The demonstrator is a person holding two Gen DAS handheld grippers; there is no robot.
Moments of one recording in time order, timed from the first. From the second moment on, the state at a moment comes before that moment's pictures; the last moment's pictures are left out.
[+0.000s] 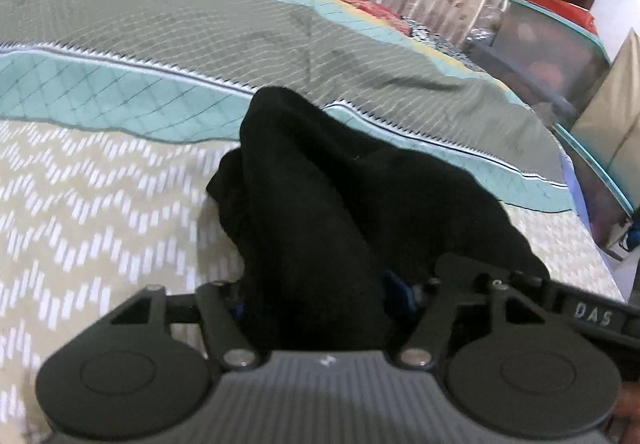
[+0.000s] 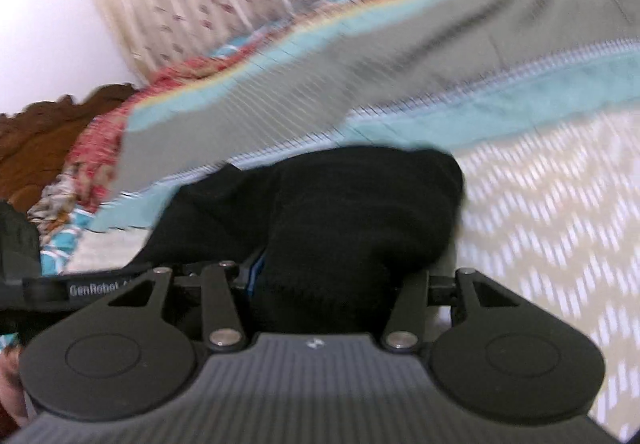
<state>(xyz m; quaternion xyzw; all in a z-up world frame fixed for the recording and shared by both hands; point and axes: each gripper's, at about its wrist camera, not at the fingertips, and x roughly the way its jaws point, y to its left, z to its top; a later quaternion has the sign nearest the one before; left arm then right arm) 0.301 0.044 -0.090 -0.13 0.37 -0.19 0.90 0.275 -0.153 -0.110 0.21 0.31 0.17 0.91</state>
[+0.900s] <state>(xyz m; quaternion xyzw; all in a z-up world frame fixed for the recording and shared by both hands) 0.042 0.047 -0.031 -0.01 0.38 -0.04 0.92 0.054 -0.157 -0.074 0.18 0.36 0.10 0.91</state>
